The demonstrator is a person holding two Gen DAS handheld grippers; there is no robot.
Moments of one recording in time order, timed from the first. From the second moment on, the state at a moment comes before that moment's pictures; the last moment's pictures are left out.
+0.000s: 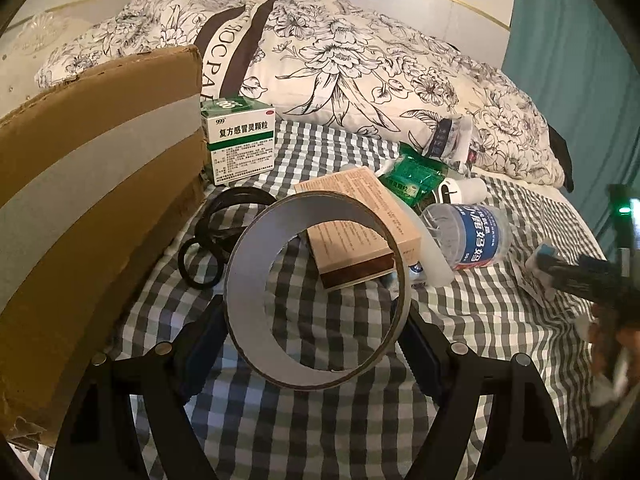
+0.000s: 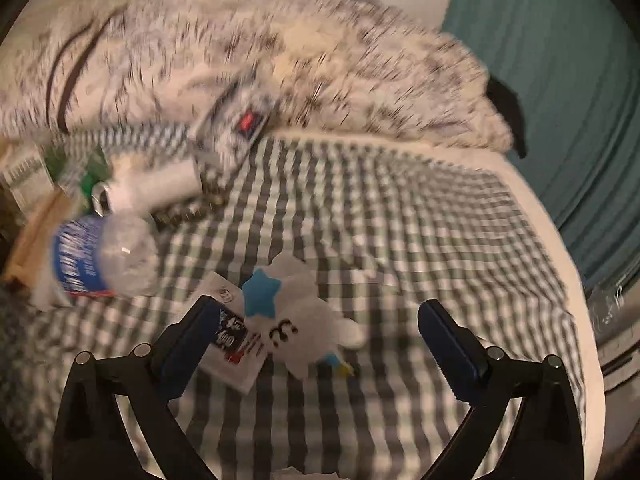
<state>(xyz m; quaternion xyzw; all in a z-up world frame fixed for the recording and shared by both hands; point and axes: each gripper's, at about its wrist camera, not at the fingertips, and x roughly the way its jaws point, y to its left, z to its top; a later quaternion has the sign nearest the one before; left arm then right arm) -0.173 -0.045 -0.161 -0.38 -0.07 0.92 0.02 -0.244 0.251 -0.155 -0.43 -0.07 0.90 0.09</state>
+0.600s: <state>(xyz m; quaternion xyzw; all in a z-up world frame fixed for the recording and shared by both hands) -0.132 -0.039 -0.110 -0.38 -0.08 0.92 0.04 -0.168 0.228 -0.098 -0.44 -0.01 0.90 0.04</state>
